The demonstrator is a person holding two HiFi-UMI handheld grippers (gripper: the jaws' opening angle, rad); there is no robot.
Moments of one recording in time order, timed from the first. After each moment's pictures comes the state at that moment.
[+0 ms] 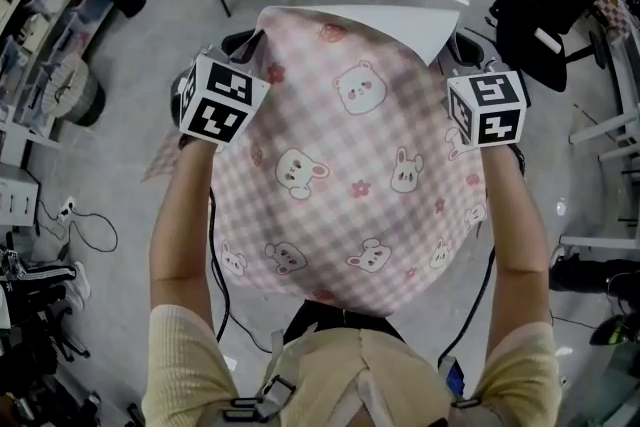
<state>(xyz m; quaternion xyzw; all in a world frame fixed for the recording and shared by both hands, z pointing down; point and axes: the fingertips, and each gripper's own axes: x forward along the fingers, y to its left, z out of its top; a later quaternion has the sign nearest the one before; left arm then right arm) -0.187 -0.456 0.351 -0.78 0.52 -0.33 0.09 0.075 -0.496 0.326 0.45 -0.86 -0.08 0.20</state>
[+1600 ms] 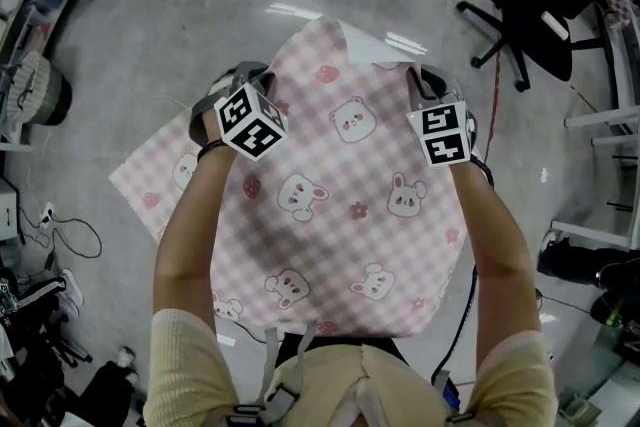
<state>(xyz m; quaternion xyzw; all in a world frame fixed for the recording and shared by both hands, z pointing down) -0.199 -0.536 0.603 -0.77 0.40 -0.50 0.03 0.045 -0.566 0.558 0.43 -0.83 -0.03 0.36</state>
